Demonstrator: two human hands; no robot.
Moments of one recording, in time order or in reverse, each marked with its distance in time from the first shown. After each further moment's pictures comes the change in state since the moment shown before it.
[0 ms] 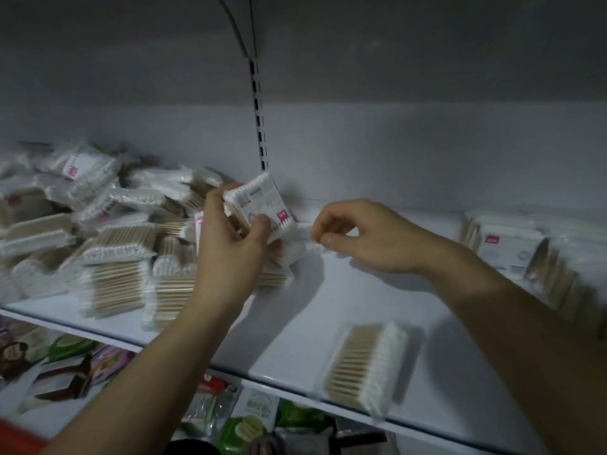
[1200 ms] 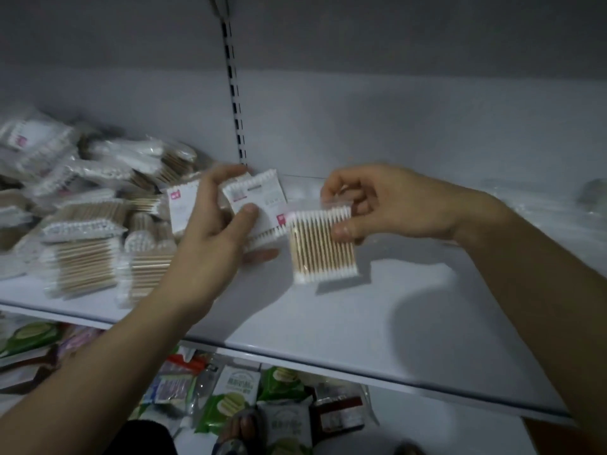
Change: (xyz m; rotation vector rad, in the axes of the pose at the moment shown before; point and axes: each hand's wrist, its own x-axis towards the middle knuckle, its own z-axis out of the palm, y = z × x) left_hand -0.015 -0.006 -0.018 -0.129 -0.369 -0.100; right_hand -0.042 -0.021 -0.042 0.215 -0.210 0.071
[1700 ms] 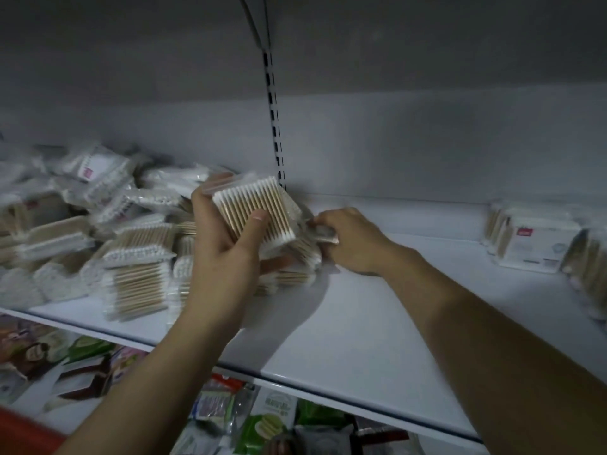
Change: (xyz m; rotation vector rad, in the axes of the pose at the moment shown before) left_hand 0.009 0.007 -0.017 -0.020 0.272 0.138; right_hand 0.114 0.065 0.065 -0.344 0.296 0.100
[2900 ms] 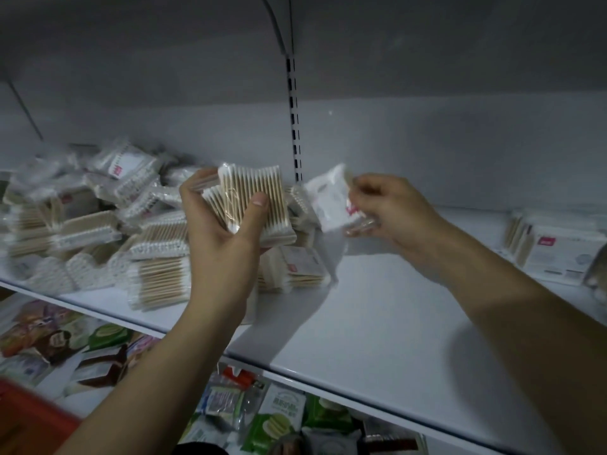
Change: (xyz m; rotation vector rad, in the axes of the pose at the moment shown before) left_hand 0.008 0.002 -0.015 0.105 0.118 0.095; right_hand -0.027 -0.043 -0.048 0.829 0.158 0.087
